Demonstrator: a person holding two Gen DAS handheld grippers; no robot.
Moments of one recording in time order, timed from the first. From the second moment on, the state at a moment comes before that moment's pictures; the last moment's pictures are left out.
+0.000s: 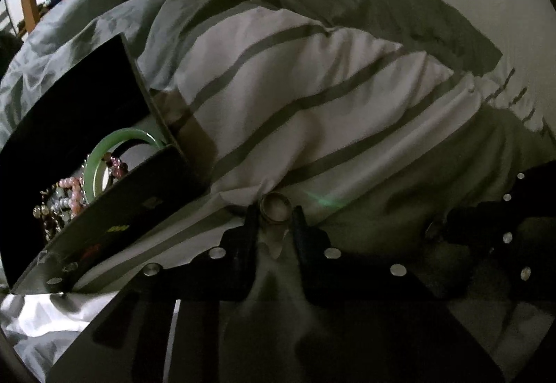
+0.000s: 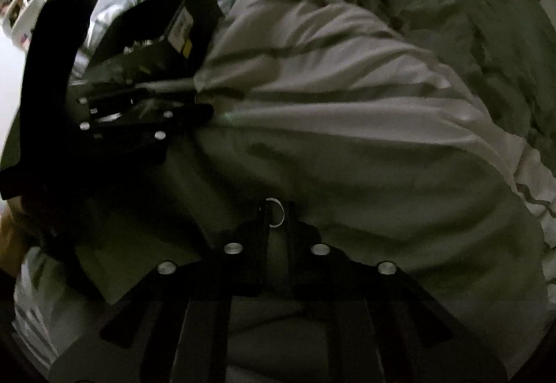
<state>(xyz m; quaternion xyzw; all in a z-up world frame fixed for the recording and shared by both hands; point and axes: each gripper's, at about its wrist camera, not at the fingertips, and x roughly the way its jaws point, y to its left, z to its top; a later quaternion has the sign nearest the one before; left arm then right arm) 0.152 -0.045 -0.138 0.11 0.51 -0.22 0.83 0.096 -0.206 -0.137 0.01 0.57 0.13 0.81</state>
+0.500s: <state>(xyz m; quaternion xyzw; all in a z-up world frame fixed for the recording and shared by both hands) 0.150 -0.040 -0.120 0.09 0.49 -0.22 0.84 0.118 -0.194 -0.167 -0.06 0.61 0.12 0.78</state>
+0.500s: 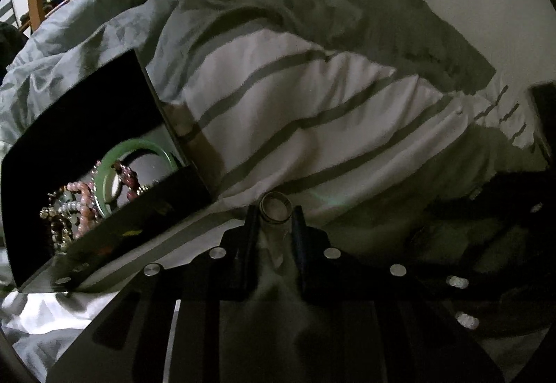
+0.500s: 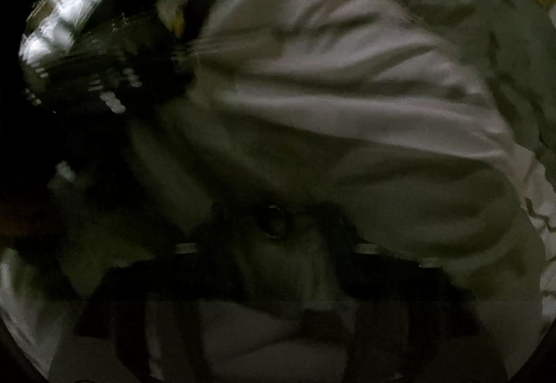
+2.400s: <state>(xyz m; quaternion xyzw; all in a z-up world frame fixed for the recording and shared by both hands) 0.144 0.070 -0.003 0.02 0.35 -0.15 0.92 0.133 -0.212 -0.097 0.08 0.48 0.19 0.86</state>
